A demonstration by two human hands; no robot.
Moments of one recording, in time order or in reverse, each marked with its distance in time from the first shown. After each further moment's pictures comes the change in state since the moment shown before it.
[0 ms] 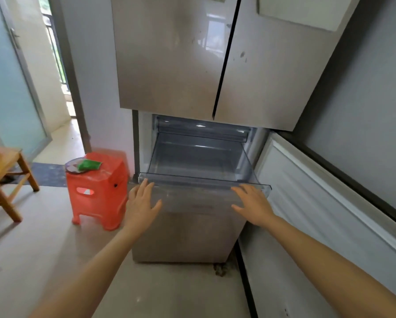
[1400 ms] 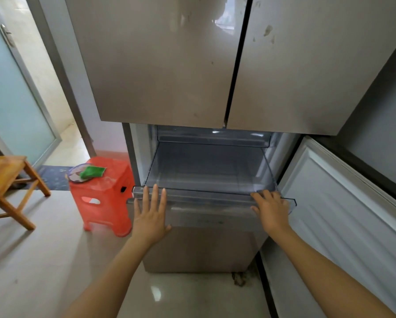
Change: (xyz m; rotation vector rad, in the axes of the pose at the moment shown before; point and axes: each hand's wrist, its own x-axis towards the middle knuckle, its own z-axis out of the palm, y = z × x) left_hand 0.115 -0.033 0.082 0.561 -0.205 0.130; right_hand 0.129 0.049 0.067 -0.071 0.254 0.125
